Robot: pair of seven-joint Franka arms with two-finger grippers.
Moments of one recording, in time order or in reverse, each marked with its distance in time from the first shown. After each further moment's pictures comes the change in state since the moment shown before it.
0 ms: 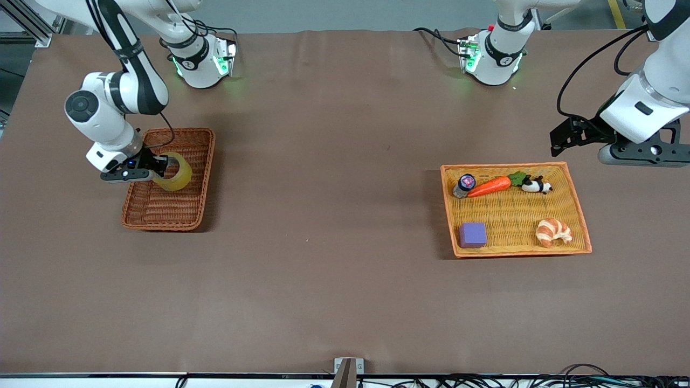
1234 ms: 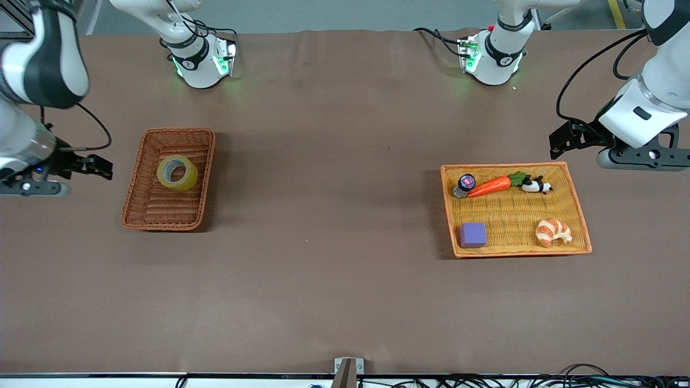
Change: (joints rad) left arm 0.000 0.012 0.000 0.011 0.000 0.000 0.000; right arm 0.003 -0.051 0.048 0.775 0.076 -0.873 0.026
